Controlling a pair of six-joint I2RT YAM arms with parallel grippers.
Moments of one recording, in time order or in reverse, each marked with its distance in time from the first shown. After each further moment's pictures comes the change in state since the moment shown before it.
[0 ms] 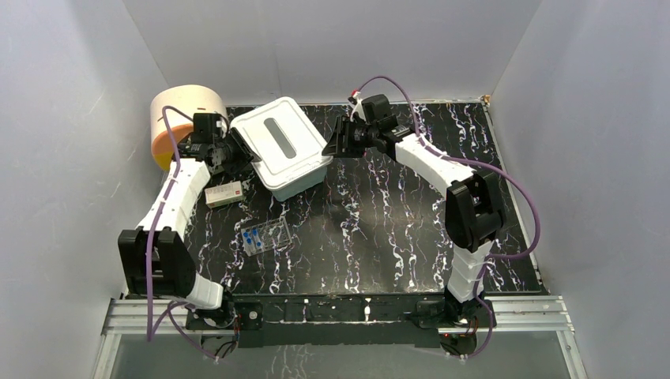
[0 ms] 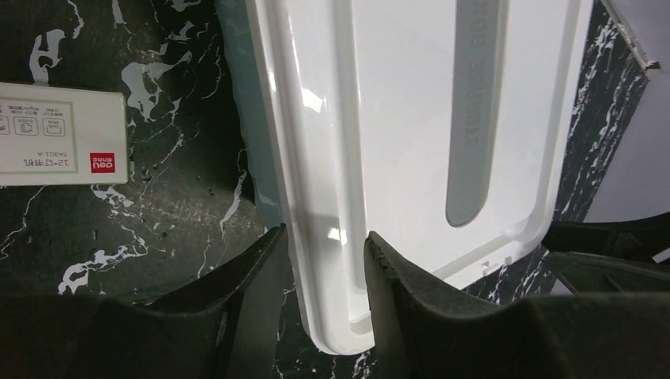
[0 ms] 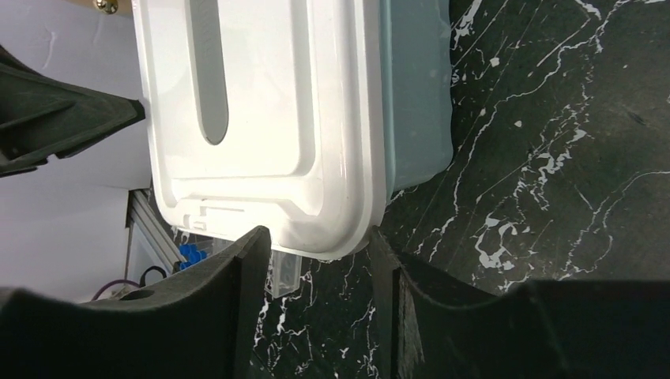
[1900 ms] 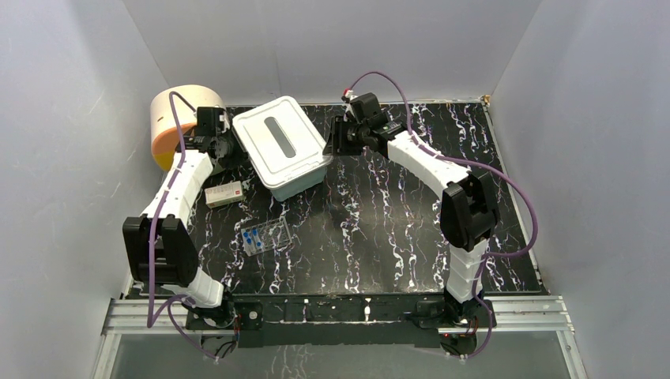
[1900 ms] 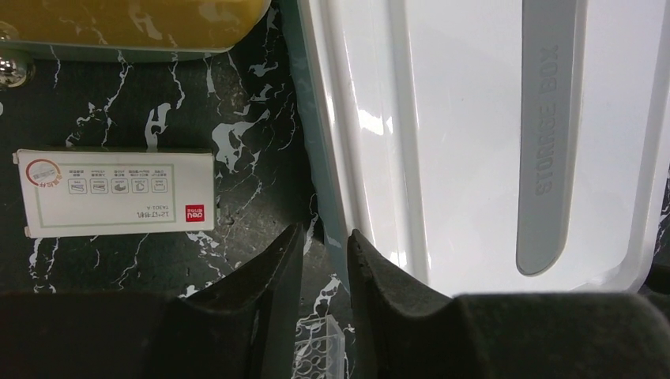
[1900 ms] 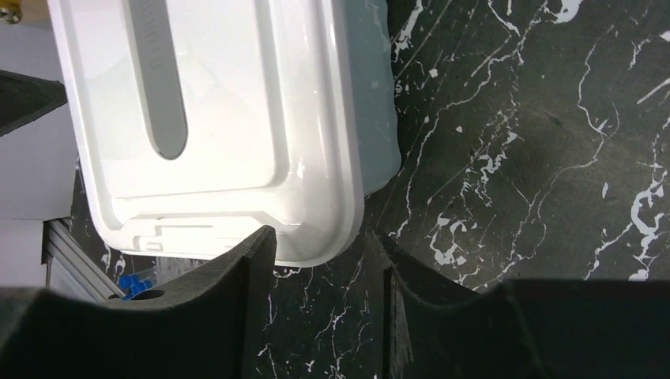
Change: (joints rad) left arm -0.003 0.094 0.066 -0.007 -0.179 0.171; right arm 0.060 0.029 0.094 -0.133 0.213 -0.069
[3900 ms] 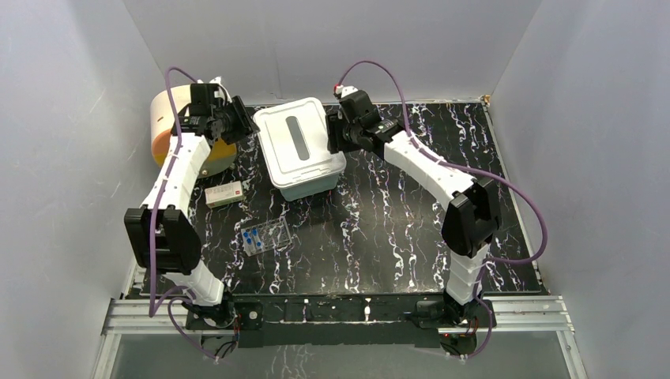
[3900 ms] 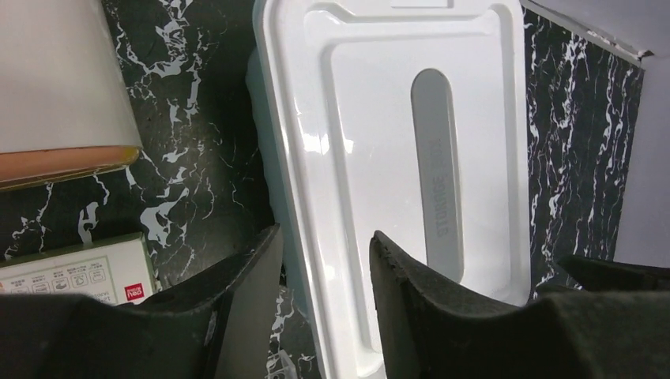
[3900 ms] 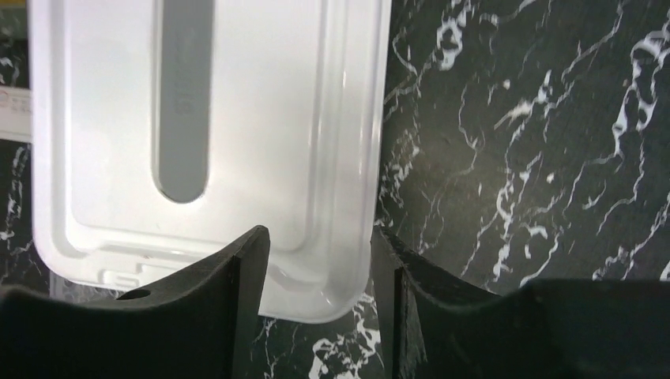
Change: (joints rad) left arm 0.001 0.093 0.244 0.004 0.185 0.055; right arm 0.080 -0.055 0.066 -0.140 0.304 -0.175
